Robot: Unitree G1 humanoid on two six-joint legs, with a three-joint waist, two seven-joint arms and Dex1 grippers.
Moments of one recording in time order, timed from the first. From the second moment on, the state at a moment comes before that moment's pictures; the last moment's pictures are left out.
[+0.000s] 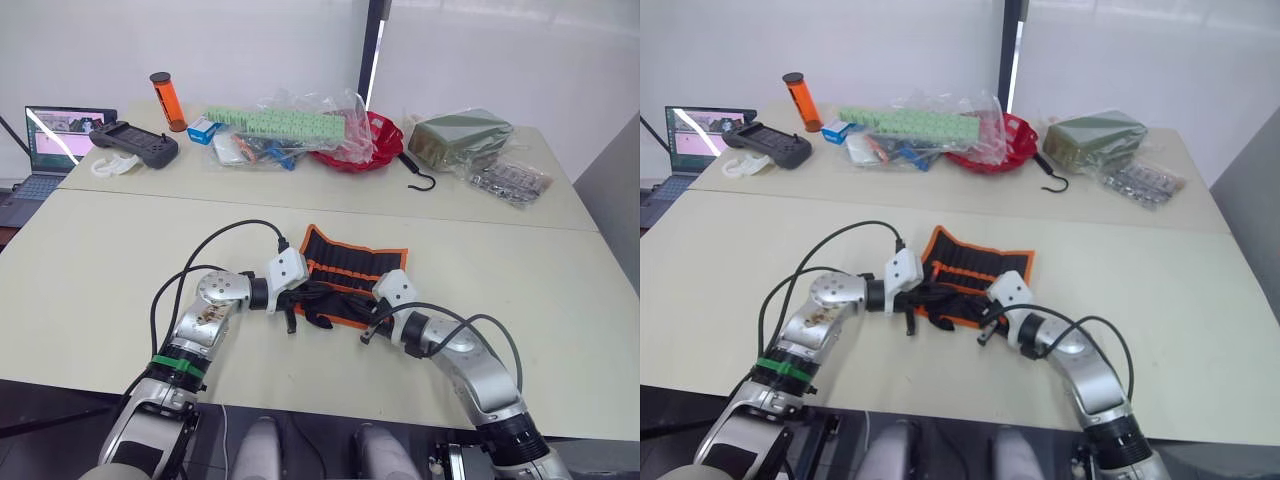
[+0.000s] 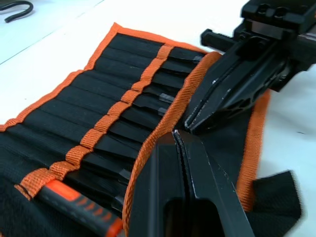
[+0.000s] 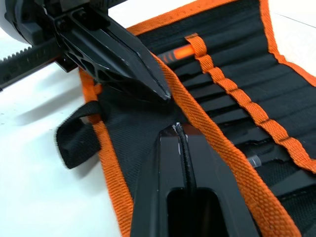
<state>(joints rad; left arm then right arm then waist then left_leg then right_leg) -0.52 0.37 -0.23 0.30 -0.12 0.05 -1.06 -0.18 -0.34 0.21 -0.15 0.17 0.30 0.62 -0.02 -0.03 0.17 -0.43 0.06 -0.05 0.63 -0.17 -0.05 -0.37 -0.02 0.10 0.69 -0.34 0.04</state>
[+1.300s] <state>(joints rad) -0.57 0.41 -0.18 0.42 -0.17 -0.01 -1.10 -0.06 -0.35 0.12 -0.22 0.19 0.30 0.52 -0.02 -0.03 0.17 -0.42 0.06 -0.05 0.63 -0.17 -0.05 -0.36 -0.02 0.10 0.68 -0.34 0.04</state>
